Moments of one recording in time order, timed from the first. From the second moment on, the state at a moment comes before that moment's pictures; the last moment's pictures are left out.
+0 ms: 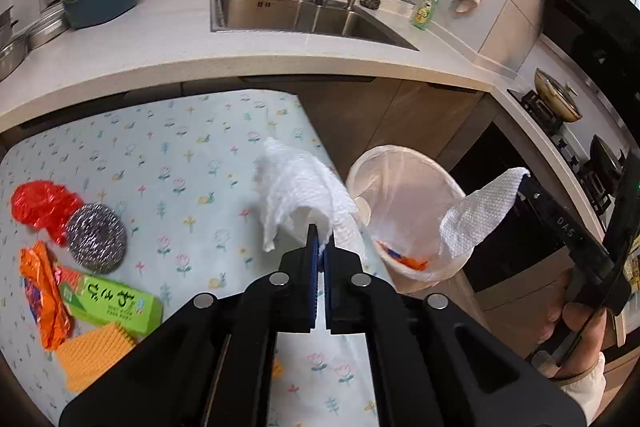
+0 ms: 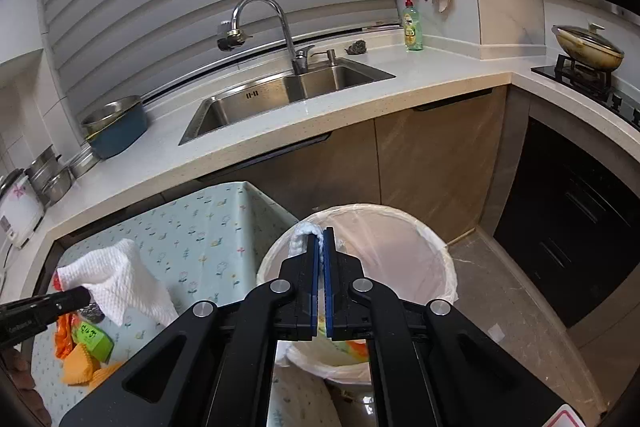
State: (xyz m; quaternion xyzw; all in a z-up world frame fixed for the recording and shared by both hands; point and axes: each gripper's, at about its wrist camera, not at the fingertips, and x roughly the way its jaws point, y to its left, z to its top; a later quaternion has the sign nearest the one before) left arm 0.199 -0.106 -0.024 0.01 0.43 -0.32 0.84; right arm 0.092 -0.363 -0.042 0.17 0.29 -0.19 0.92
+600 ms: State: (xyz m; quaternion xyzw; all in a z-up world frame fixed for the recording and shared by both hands) left arm 0.217 -0.248 -0.028 0.03 0.43 -0.40 0.81; right arm 0.121 -0.404 -0.075 0.19 0.33 -0.20 0.90
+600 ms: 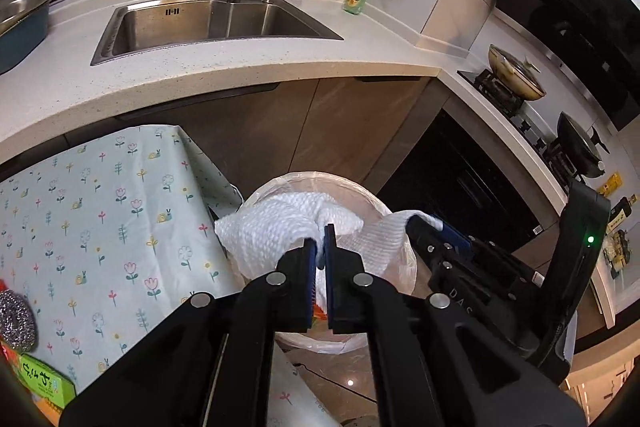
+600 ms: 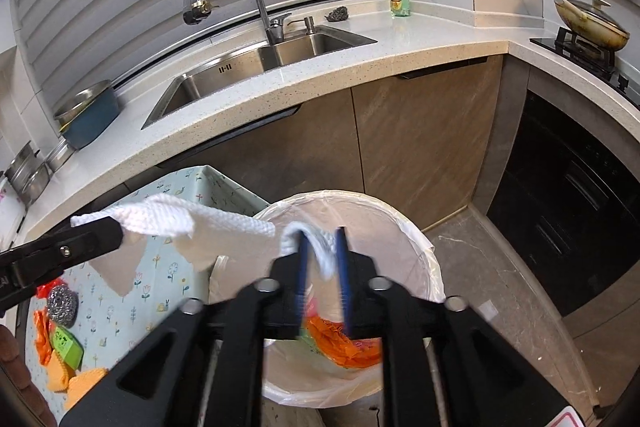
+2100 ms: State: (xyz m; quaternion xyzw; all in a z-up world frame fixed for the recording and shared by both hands) left arm 0.174 -0.011 0.002 -0.01 0.37 -0.21 0.90; right arm 0.089 -0.174 -0.017 0.10 0.32 -0.03 0.94
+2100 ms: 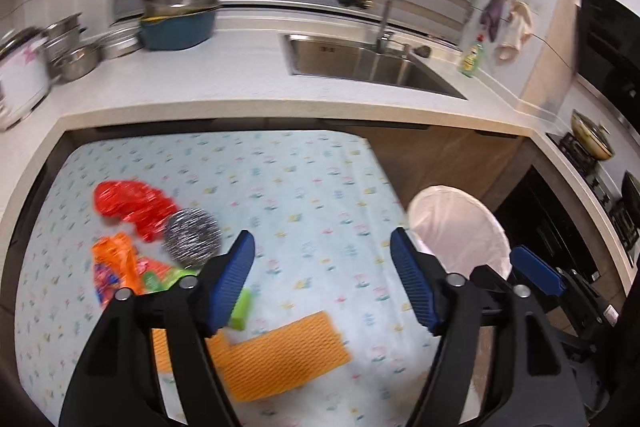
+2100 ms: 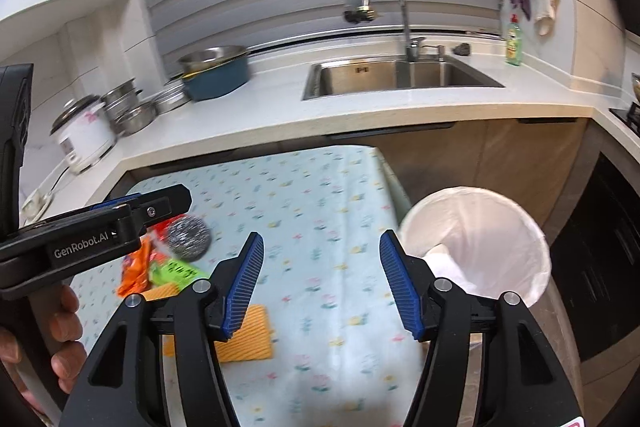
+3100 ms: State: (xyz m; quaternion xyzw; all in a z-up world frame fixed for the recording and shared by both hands) left arm 0.135 0.124 -0.136 0.16 0.42 -0.17 0.88; right arm 0.097 0.001 -0.147 -0.03 0.44 0.02 0.90
